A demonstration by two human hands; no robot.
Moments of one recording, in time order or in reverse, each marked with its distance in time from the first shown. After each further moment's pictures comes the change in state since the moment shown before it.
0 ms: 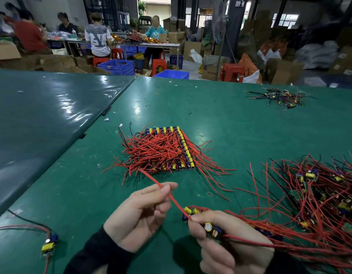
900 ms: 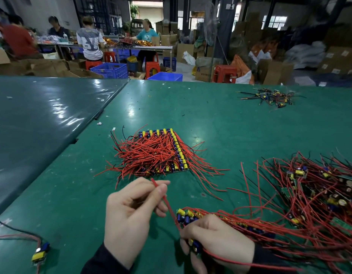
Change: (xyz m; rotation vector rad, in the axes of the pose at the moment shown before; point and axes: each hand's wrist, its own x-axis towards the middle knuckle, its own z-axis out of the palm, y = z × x) left_hand 0.000 -0.015 0.008 0.697 0.179 0.917; right_hand 0.012 0.012 -0.012 -0.561 0.311 0.014
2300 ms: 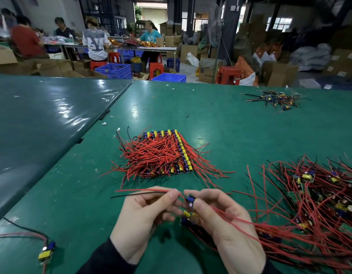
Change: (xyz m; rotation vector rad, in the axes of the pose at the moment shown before) left_hand 0.003 0.005 0.002 -0.406 -0.088 -0.592; right_hand 0.004 0.010 0.011 0.474 0.469 -0.558
